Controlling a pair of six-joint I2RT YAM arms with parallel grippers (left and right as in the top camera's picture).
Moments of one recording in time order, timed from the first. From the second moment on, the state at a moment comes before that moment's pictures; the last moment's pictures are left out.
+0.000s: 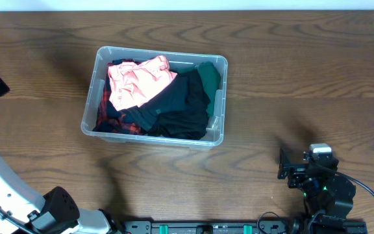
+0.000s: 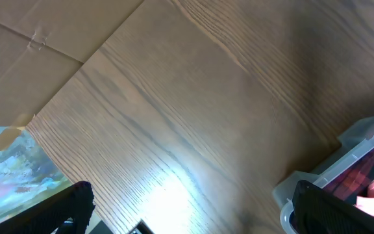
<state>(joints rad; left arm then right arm) 0.60 1.65 2.21 -1.62 -0.17 -0.10 -0.17 0.01 0.16 -0.59 -0.19 -0.08</state>
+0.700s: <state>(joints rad) 0.60 1.64 2.21 -1.62 -0.17 -0.10 -0.17 0.01 0.16 -0.59 -0.19 -0.08</state>
